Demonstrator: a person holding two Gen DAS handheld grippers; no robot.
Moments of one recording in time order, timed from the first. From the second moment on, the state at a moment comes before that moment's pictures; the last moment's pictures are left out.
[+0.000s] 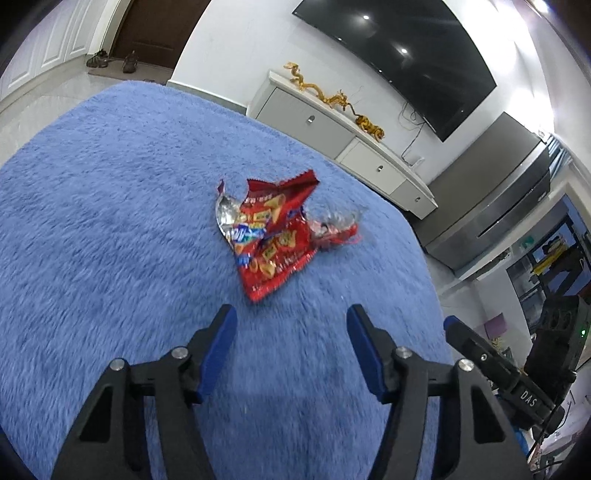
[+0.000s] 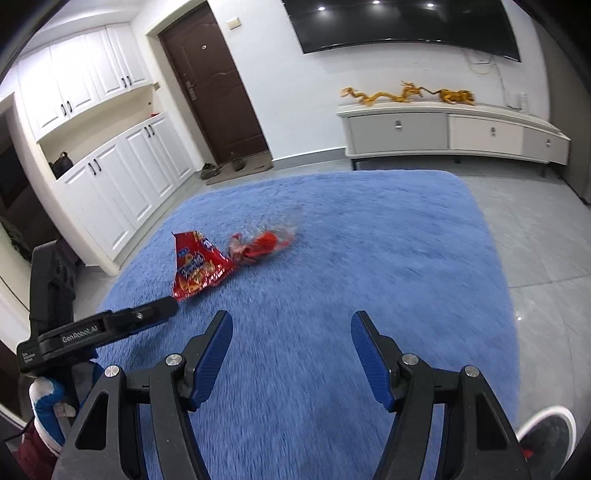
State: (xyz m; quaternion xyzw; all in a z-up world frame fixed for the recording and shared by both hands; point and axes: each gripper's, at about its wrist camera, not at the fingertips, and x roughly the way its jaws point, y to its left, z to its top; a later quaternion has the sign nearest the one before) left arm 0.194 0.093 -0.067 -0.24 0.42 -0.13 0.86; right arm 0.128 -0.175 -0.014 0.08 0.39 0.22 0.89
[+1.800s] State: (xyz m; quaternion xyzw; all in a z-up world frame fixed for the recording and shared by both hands) left arm 0.141 0.105 -0.038 -0.21 0.37 -0.10 0.90; right arm 0.138 -0.188 -0.009 0.21 0.38 0.23 0.87
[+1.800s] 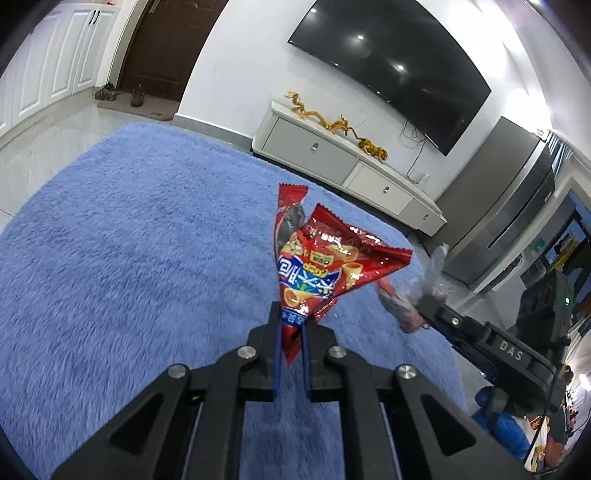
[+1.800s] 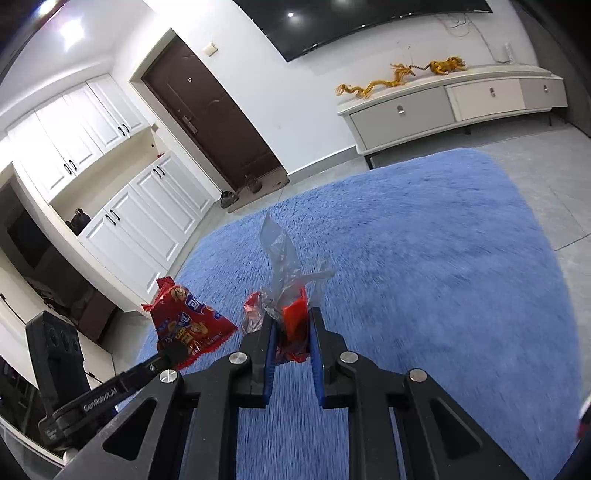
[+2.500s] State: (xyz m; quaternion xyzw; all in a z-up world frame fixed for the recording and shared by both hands) left arm 0.027 0.053 0.004 -0.18 0.34 -0.13 0.91; right arm -0.008 -0.273 0.038 0.20 0.33 0.14 0.91
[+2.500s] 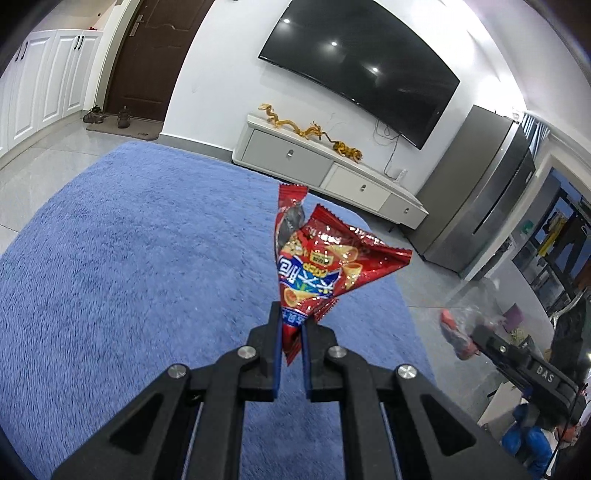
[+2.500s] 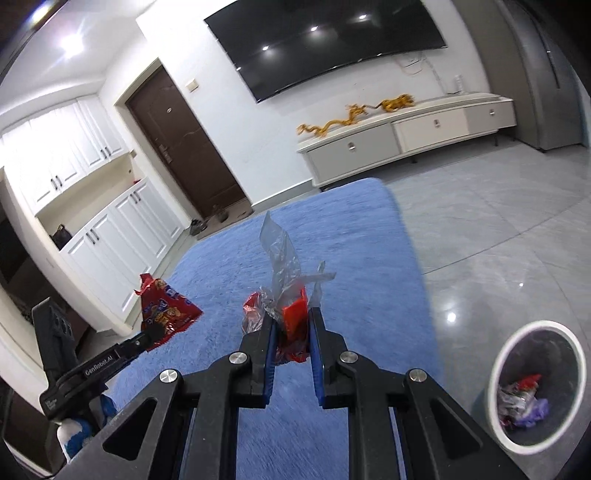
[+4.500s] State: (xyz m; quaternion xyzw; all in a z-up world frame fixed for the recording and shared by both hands) left arm 0.073 -0.420 -0.094 0.05 0.51 -0.38 0.77; right arm -0.095 -0.573 -0.151 0.38 0.38 -0.16 0.83
